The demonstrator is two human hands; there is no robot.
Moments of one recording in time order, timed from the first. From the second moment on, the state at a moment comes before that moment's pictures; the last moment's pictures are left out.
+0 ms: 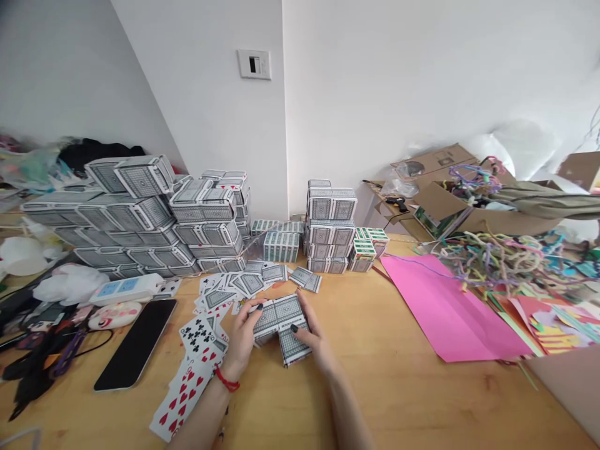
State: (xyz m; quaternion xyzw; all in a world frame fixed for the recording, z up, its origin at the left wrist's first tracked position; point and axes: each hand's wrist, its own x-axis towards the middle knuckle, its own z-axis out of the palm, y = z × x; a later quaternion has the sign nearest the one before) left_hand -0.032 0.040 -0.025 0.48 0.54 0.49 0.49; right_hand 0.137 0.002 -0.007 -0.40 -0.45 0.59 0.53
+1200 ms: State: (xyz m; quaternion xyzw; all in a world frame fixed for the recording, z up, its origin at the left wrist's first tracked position) left_hand -0.026 0.032 -0.019 0.50 0.52 0.51 0.47; right_hand 0.122 0.009 -0.023 -0.49 -0.40 0.52 0.57
